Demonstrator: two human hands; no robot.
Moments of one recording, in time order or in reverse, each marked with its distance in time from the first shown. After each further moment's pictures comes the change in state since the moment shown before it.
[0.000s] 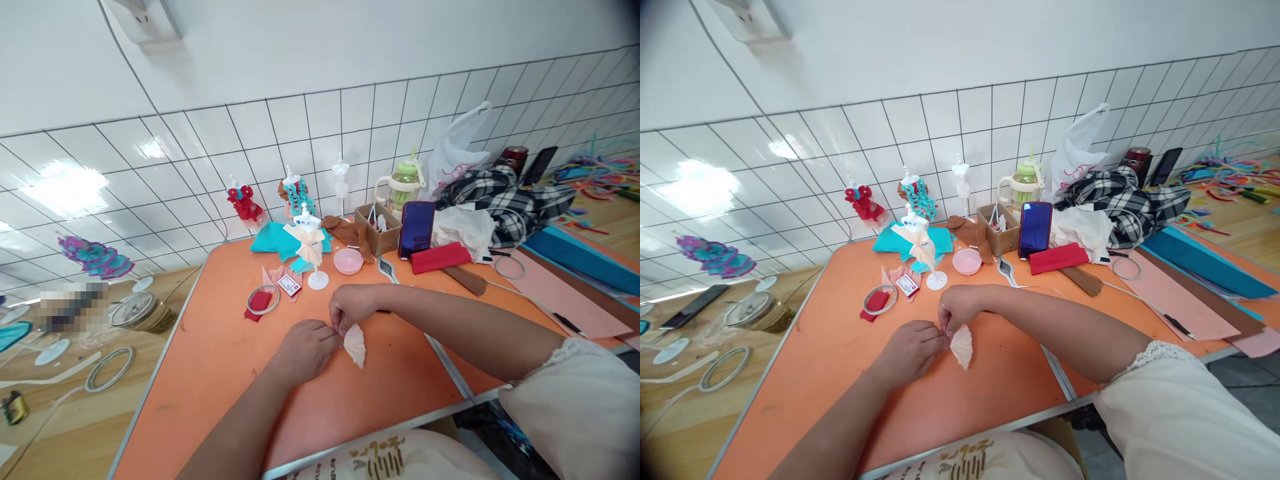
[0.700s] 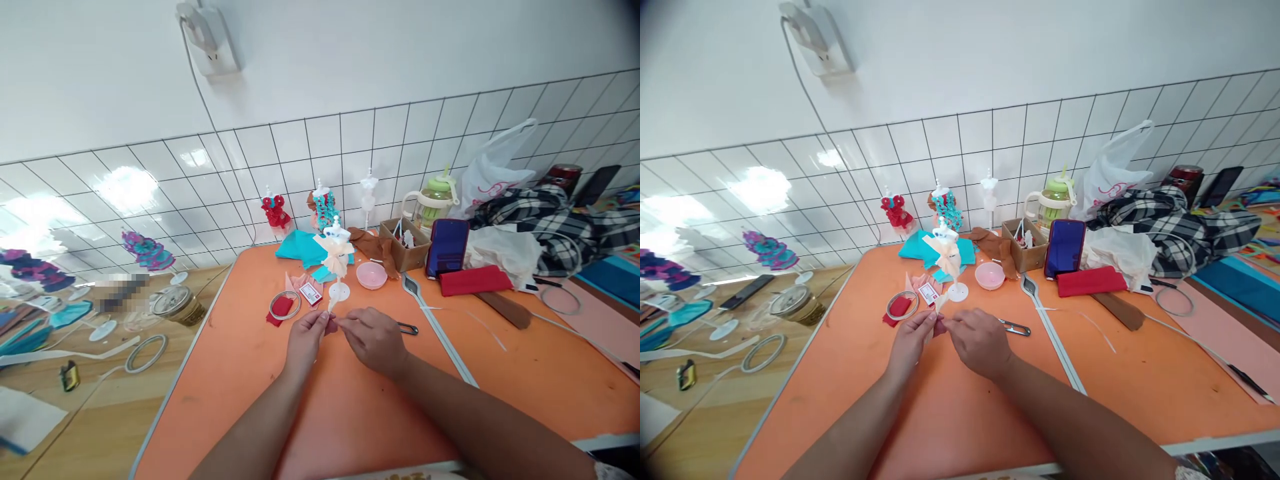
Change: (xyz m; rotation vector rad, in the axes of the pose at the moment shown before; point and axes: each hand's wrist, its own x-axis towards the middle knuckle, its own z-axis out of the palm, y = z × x) left_hand 0.003 -0.016 0.006 -1.214 0.705 -0.924; right_hand 0.007 -0.008 0.086 -0.273 1.029 -0.039
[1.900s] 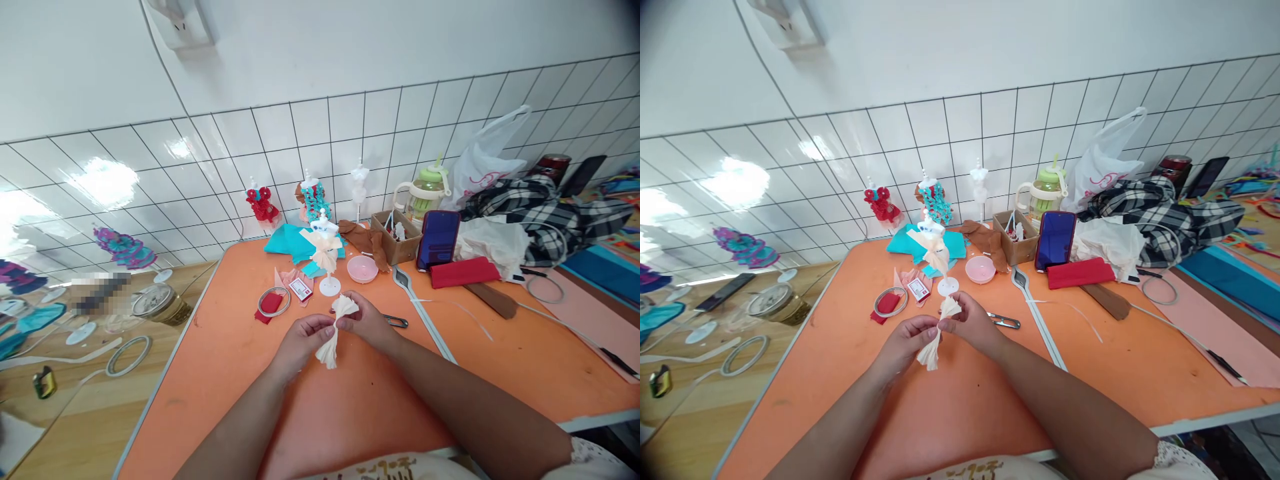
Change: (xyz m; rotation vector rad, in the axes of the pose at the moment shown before) left_hand -0.007 0.010 0.001 -0.026 -0.348 -0.167; right_hand 0.014 0.025 0.001 1.274 -0.190 0.505
